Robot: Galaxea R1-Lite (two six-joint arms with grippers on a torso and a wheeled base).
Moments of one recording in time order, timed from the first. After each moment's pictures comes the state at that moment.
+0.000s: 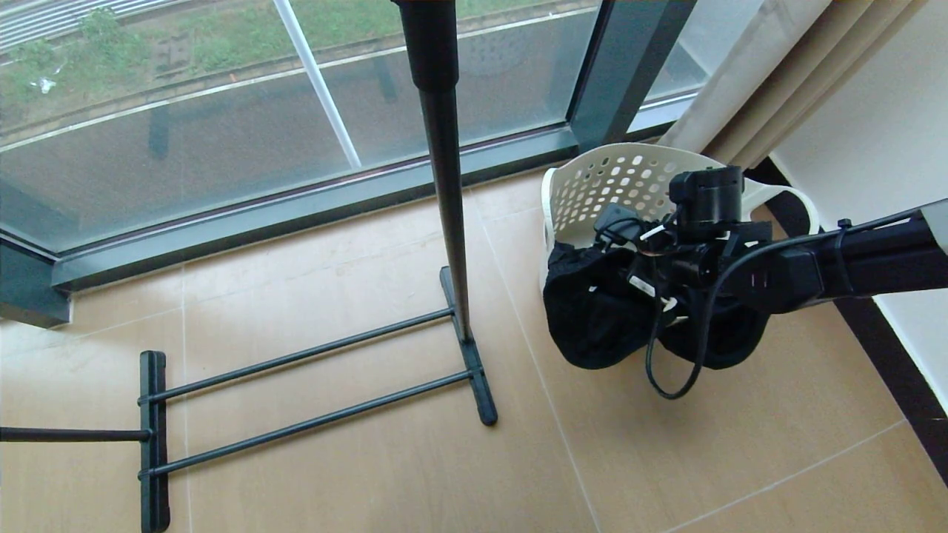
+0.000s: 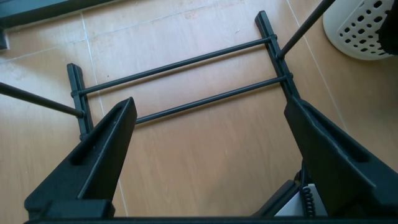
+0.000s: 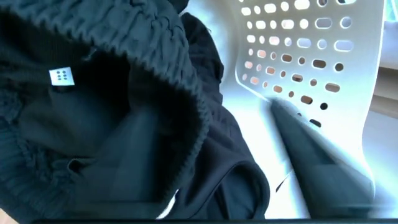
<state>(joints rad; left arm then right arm) 0.00 0.00 -0.04 0.10 0.01 0.02 0.30 2.06 -1.40 -0.24 -0.31 -0.83</state>
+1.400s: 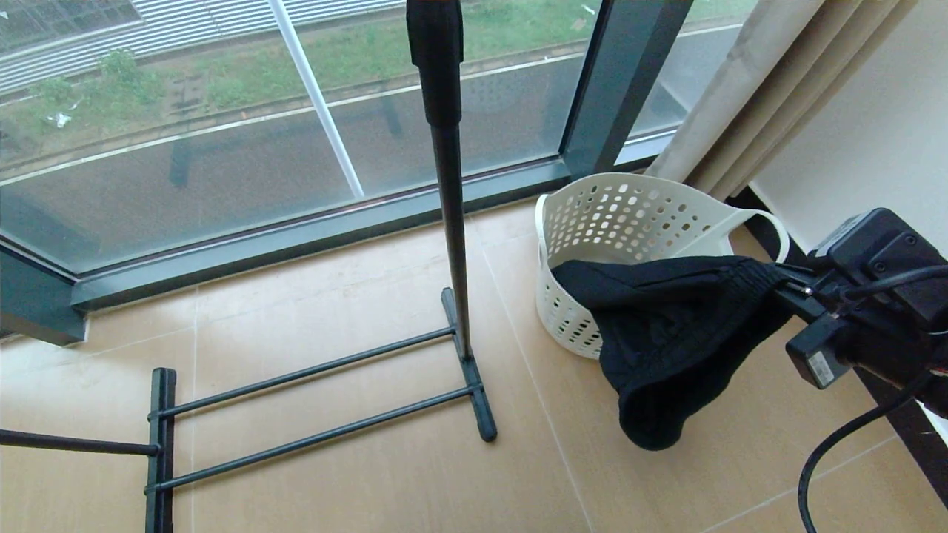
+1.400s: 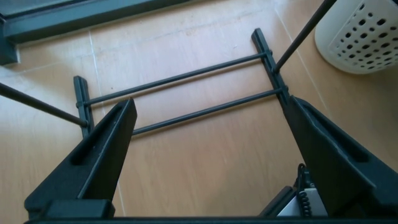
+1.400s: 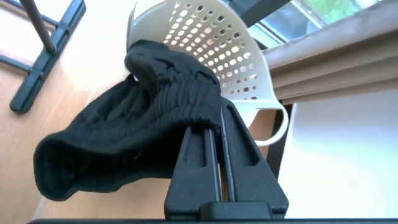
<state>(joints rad) 0.00 0.00 -0.04 0.10 0.01 0.02 0.47 1.26 -0.57 -0.55 -0.30 -0.66</state>
